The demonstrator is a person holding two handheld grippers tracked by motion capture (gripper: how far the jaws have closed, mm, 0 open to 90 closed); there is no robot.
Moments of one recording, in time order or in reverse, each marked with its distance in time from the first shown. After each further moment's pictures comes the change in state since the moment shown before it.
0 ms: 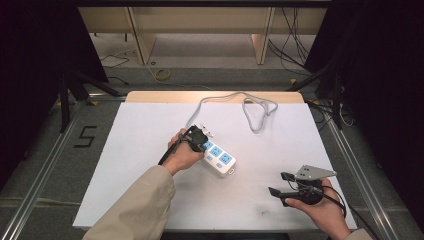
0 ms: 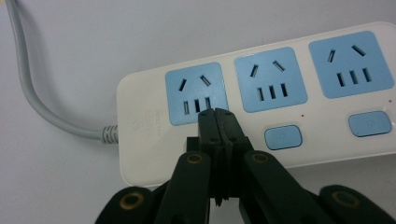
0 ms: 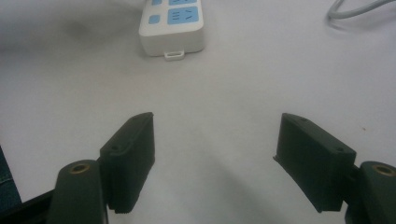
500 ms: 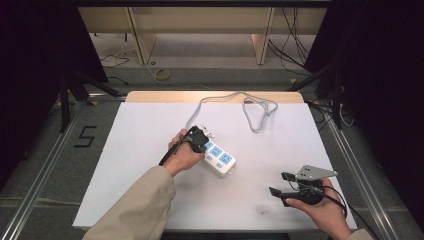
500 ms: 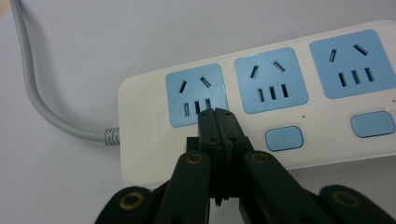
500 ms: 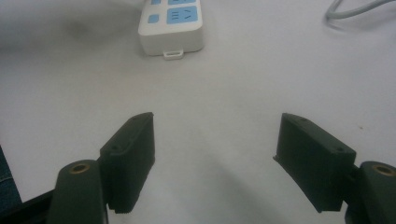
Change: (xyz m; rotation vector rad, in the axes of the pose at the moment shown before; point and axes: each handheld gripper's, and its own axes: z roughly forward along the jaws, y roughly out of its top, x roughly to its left) left arm 0.001 -0.001 0.000 -0.007 -0.005 -0.017; right arm -0.001 -0.001 -0.001 0.000 -0.001 -0.006
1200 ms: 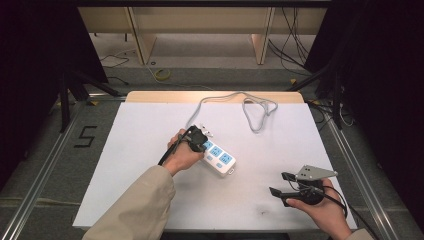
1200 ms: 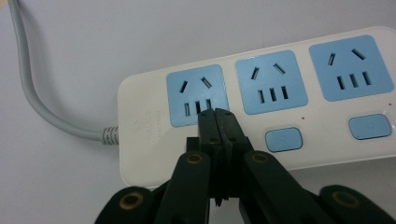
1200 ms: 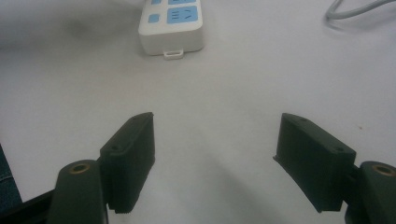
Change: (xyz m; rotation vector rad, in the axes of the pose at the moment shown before) left arm 0.004 -0.002 0.000 -0.016 -0.023 -0.025; right arm 0.000 0.000 -0.001 -0.002 0.000 -0.001
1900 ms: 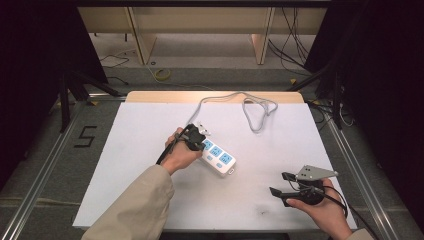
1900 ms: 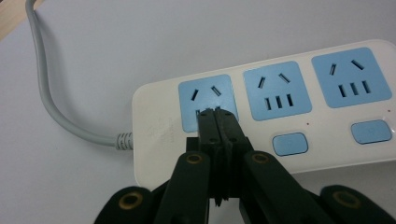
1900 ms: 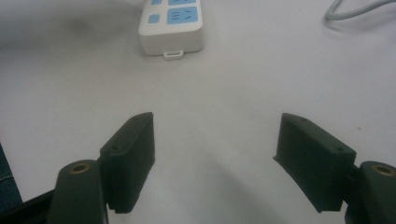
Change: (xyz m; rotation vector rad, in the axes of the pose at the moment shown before) left arm 0.005 -0.001 -0.007 -0.051 0.012 0.006; right arm 0.000 0.000 -0.001 0.000 -0.001 -0.003
